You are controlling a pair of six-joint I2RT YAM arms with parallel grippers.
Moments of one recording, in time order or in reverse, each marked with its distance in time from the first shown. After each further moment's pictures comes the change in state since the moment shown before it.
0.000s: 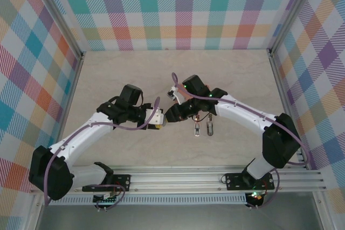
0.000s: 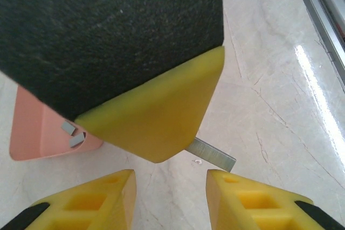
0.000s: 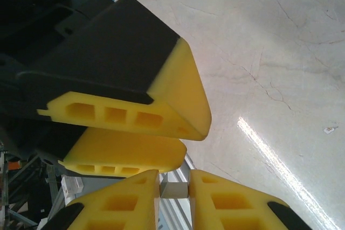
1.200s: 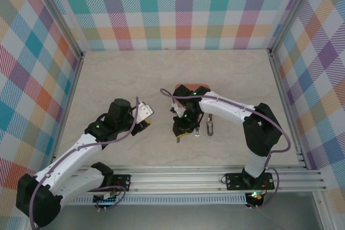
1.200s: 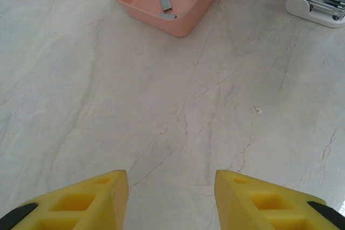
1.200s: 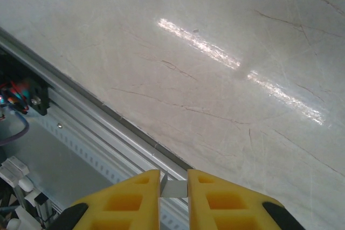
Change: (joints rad) left arm -0.001 -0.298 -0.251 0.155 -0.471 -0.649; right arm 0.076 0.217 0.144 -0.508 0.252 -0.004
